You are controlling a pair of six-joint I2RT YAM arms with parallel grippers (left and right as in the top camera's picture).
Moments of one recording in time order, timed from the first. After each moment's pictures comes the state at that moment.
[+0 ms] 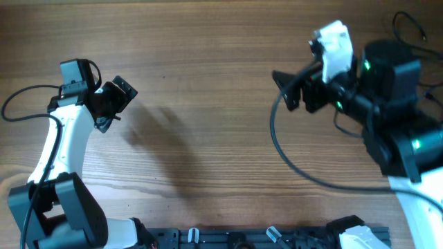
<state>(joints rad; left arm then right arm) 0.24 1.59 1.06 -0.63 0.18 -0.61 0.27 1.11 1.33 -0.72 -0.28 -0.09</state>
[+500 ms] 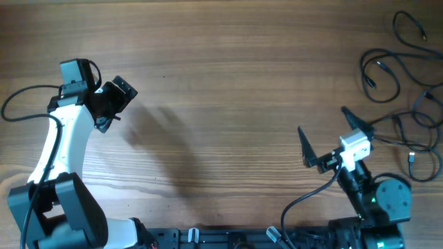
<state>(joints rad) 0.24 1.59 1.06 -0.63 0.18 -0.61 0.13 0.24 0.32 -0.05 -0.27 -0.20</state>
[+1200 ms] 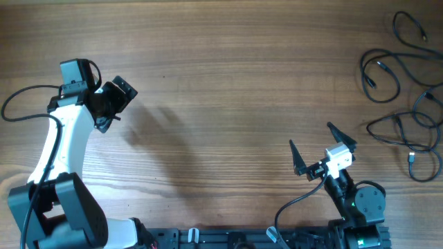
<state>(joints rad) 0.24 1.59 1.06 -0.63 0.18 -0.61 0.13 0.02 0.01 0.02 -0.27 -0.15</state>
